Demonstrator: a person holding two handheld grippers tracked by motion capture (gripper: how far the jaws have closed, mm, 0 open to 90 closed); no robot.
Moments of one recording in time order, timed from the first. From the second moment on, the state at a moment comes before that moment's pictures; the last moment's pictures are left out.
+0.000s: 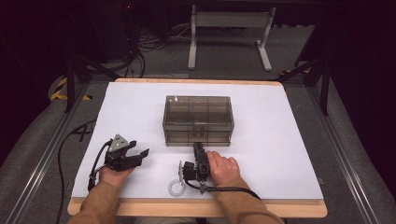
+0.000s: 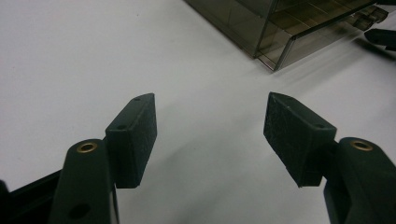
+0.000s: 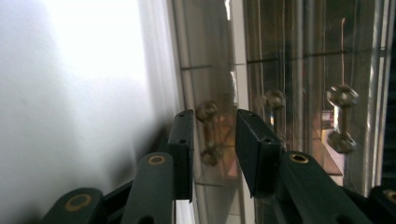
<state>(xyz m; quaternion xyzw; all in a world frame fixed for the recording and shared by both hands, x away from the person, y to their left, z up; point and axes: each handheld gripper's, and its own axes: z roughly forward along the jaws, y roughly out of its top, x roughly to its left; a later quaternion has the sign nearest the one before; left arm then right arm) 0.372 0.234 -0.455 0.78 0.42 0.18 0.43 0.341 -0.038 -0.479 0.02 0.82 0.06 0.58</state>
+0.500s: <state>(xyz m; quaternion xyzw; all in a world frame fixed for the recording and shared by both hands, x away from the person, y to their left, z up) 0.373 0.233 -0.455 0.78 0.42 0.18 0.43 0.337 -0.059 -0.443 0.05 0.84 0.11 0.53</state>
